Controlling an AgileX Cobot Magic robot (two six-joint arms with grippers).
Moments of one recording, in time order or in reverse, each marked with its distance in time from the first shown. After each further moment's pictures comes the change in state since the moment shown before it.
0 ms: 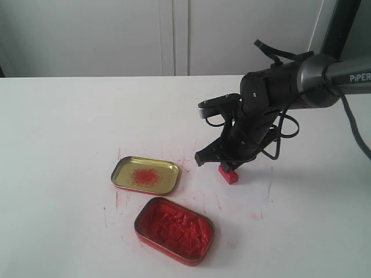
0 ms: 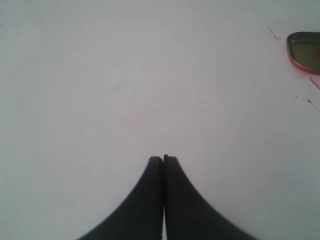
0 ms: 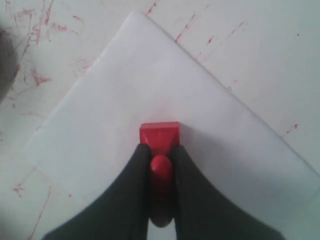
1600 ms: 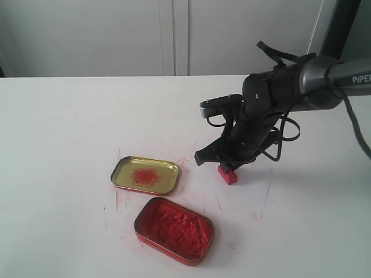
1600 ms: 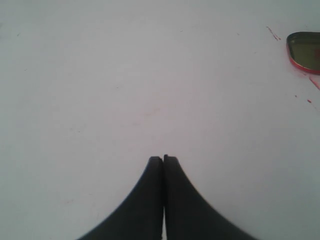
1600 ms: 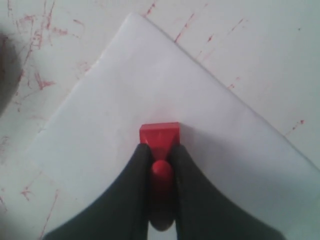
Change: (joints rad) left arm 0.000 0.000 0.000 0.000 0.000 0.000; right arm -0.001 -0.041 0.016 0.057 -0.017 0.002
